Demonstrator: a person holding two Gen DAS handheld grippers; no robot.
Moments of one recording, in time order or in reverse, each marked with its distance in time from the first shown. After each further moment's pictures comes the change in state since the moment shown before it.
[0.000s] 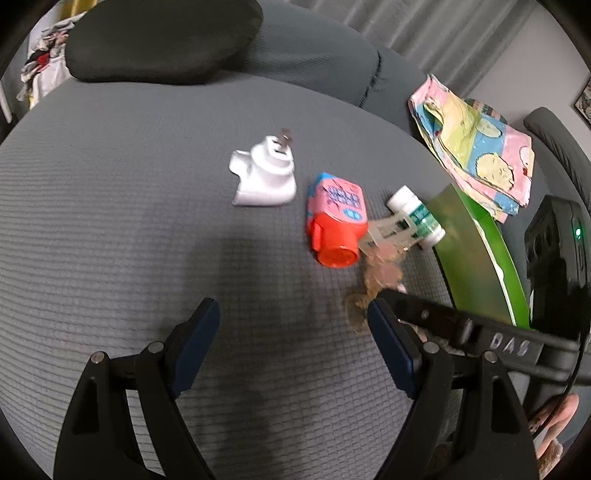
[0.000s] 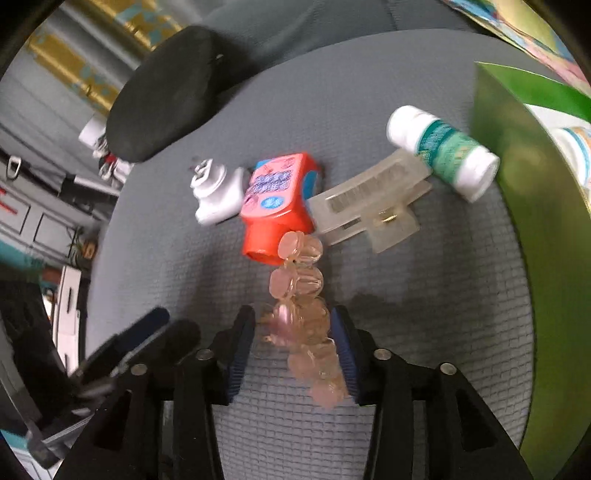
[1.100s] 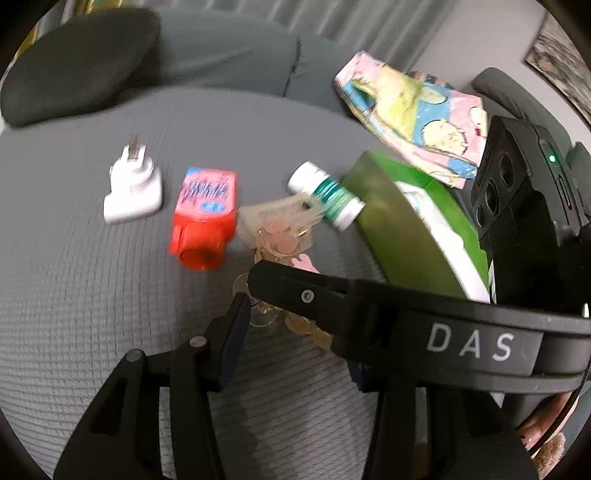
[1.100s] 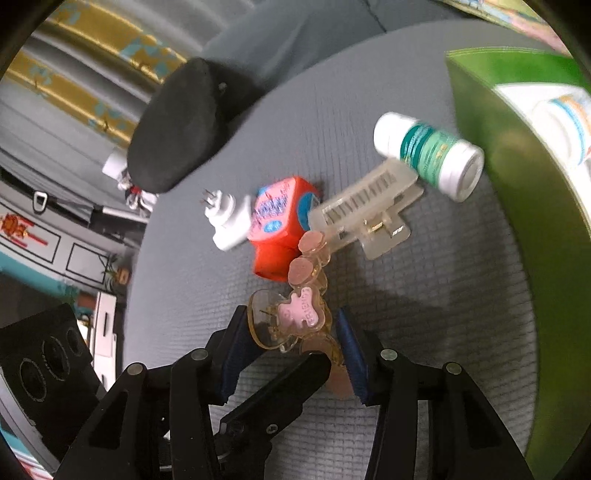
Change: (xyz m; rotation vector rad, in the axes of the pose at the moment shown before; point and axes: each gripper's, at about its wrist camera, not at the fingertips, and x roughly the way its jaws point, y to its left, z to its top) left arm 0.023 -0.085 -0.011 0.181 -0.038 -0.116; right arm -0.018 -0.021 -0.006 0.077 -0.075 0.157
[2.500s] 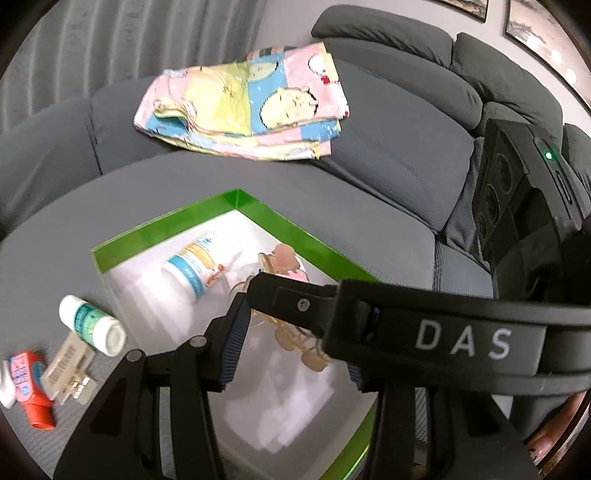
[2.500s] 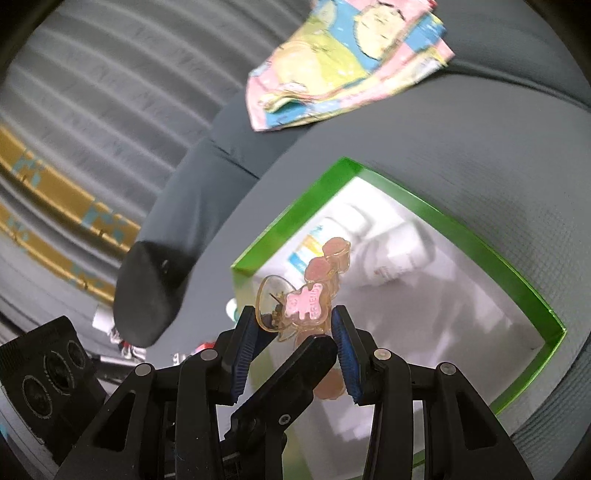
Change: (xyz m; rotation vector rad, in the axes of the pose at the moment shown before) left arm 0.063 -0.203 0.032 0.465 0.021 -0.248; right arm -0.167 -0.138 -0.002 0.377 -0.430 -0.084
